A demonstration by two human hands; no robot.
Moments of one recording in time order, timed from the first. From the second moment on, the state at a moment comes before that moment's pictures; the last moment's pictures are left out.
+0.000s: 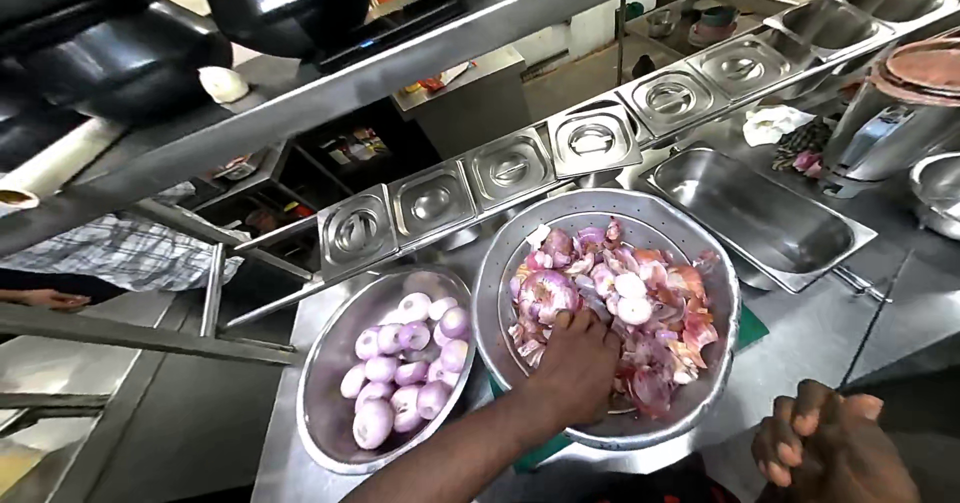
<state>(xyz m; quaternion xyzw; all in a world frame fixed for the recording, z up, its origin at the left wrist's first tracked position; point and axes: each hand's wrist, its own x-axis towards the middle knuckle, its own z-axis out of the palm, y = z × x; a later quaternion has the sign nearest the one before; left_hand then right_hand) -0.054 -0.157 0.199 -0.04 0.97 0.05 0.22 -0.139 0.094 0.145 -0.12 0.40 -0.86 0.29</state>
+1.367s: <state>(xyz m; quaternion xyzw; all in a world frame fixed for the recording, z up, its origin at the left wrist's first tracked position) -0.025 -0.203 0.227 -0.23 0.28 0.92 -0.14 -0.107 0.043 0.190 -0.31 0.55 -0.65 0.42</state>
